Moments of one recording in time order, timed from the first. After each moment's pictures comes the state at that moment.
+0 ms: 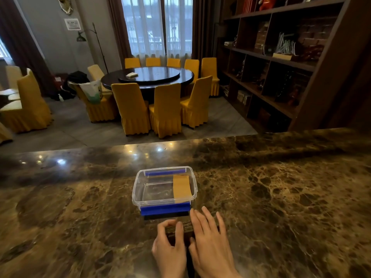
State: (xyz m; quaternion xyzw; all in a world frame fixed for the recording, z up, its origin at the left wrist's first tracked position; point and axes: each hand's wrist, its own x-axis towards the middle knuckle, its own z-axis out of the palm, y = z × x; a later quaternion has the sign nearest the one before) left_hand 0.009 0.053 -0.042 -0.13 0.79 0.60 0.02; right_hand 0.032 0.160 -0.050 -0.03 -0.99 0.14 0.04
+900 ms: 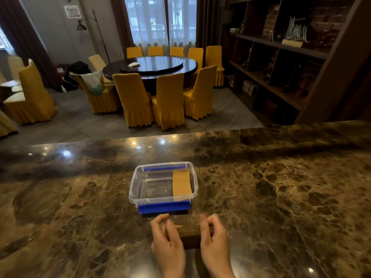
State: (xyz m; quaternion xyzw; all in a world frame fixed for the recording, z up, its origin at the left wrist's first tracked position) left_hand -0.004 0.067 -0.047 -0.15 0.76 0.63 -0.09; right_hand 0.019 0.159 -0.063 -0.25 -0.75 0.59 0.19
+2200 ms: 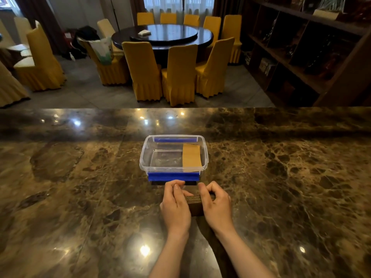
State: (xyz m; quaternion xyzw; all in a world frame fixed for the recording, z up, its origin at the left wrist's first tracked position) left_hand -0.011 0.059 -0.056 -0.09 0.76 0.63 -0.09; right_hand 0.002 0.164 -0.075 -0.12 -0.79 0.56 0.21
